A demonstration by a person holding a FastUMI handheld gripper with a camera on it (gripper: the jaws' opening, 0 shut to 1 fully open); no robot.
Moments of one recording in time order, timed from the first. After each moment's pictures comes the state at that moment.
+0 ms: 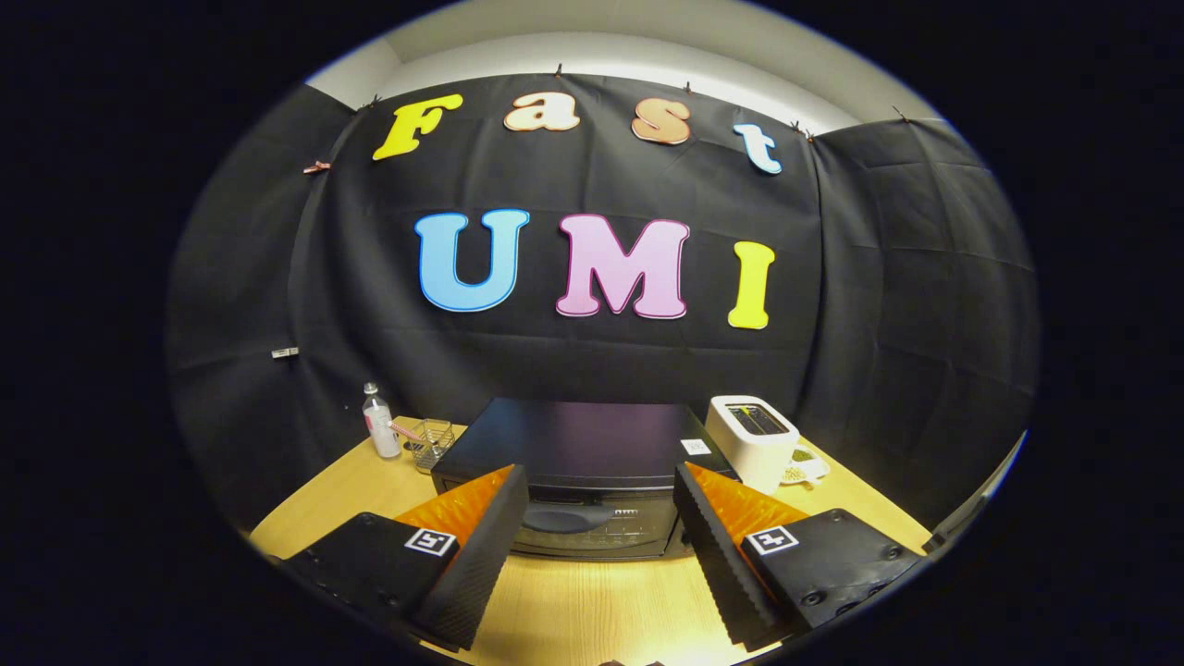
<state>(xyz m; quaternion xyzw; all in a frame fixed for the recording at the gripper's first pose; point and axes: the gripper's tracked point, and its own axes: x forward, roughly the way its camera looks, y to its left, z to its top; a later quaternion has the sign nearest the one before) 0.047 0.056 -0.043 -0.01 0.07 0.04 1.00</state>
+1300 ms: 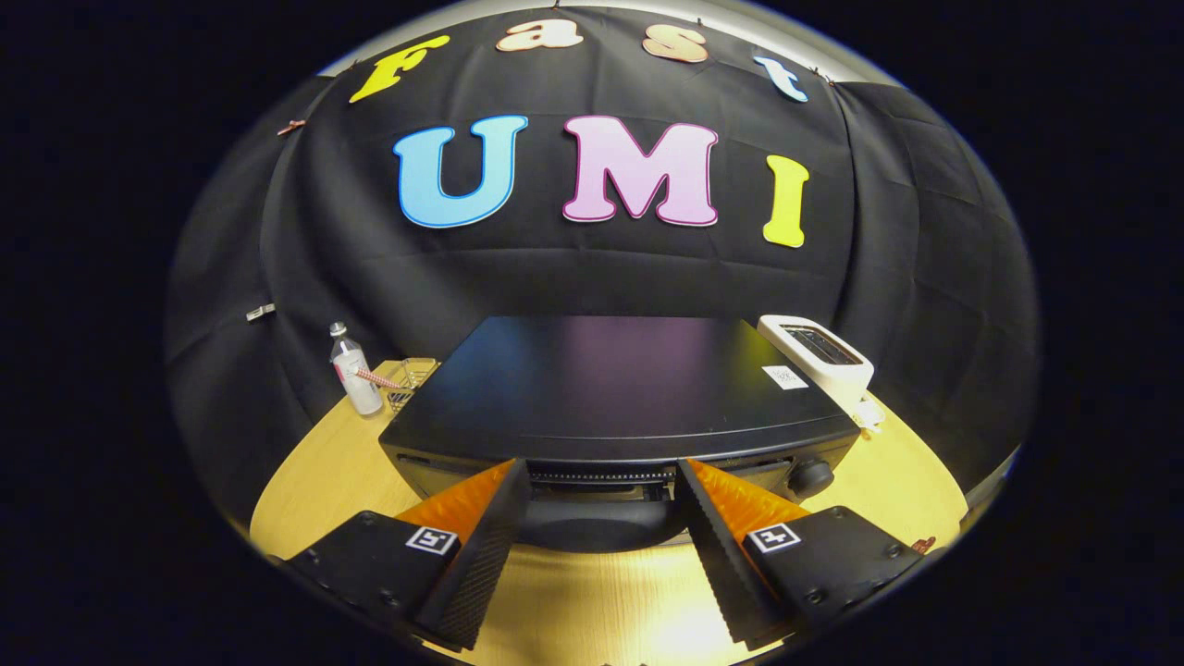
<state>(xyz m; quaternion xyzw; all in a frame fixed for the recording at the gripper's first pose) 0.118 0.096 -0.141 0.00 0.19 0.04 0.98</state>
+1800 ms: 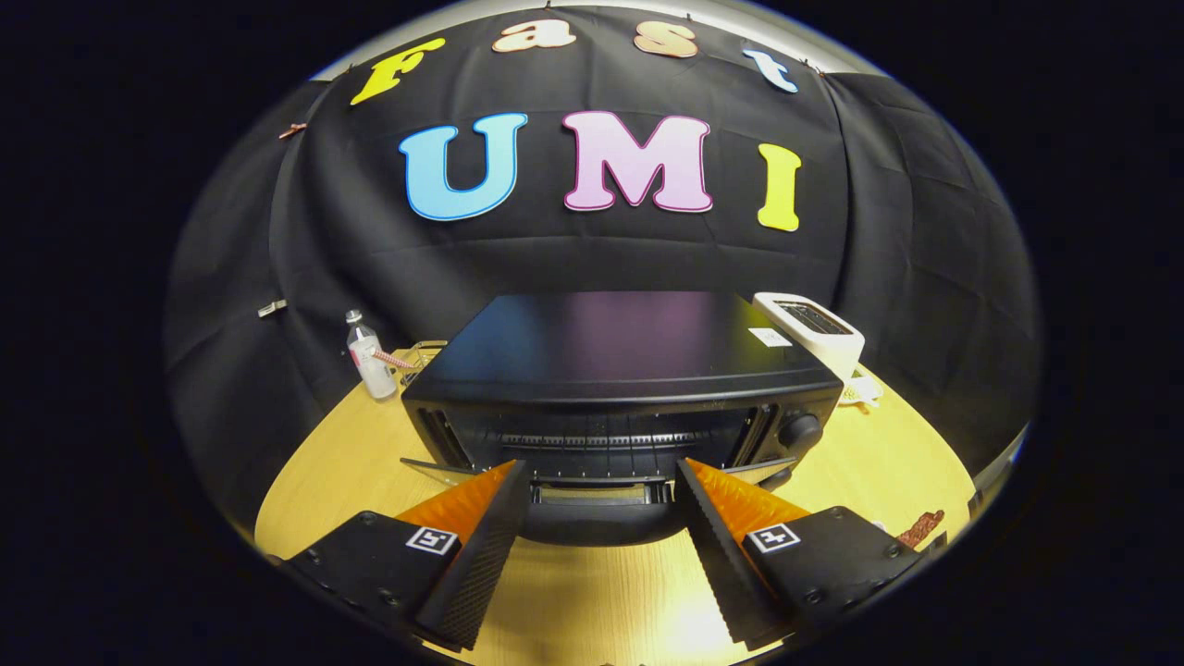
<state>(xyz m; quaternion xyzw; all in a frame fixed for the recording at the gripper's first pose) 0.071 0.091 -0.158 0.02 0.21 0.05 0.98</state>
